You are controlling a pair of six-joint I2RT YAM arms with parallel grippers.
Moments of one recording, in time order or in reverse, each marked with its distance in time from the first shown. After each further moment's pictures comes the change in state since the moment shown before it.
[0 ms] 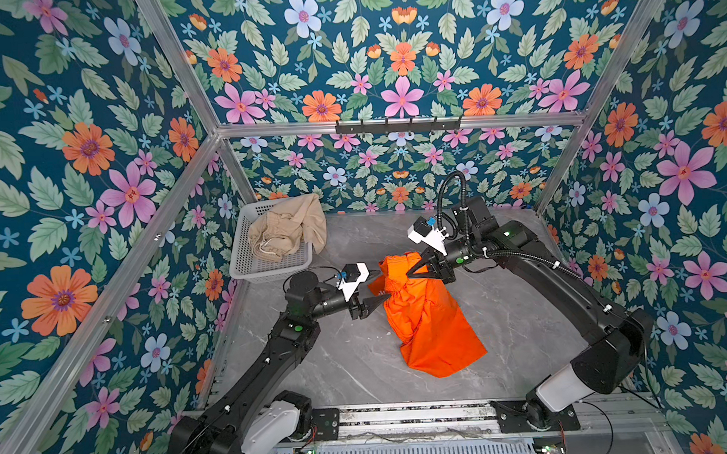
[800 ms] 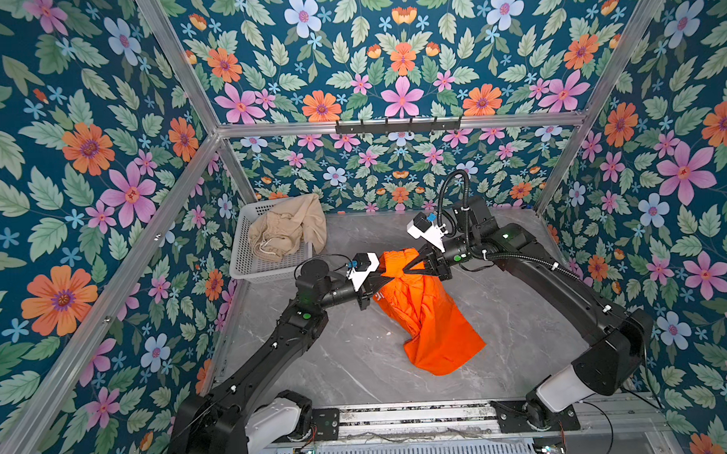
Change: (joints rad) left arm -0.061 0.059 0.139 -0.105 -0.126 -0.008; right arm 0.002 -0.023 -0.063 0.200 0.035 0.184
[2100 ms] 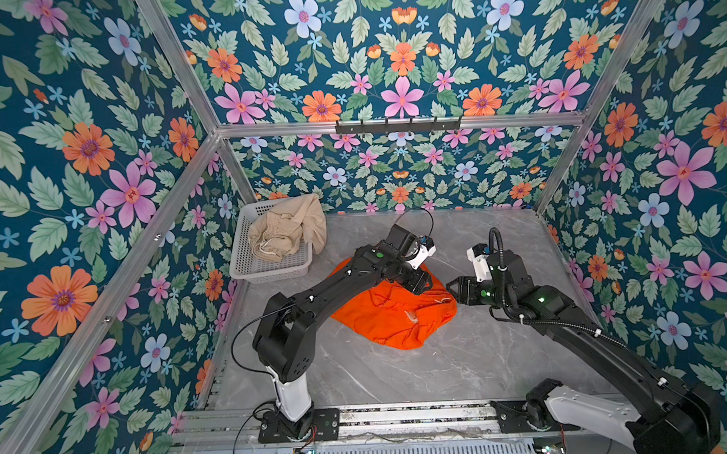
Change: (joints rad) left arm -0.289 0.685 0.764 -0.873 -0.358 -0.160; right arm -0.029 -0.486 -0.654 0.122 0.794 0.744
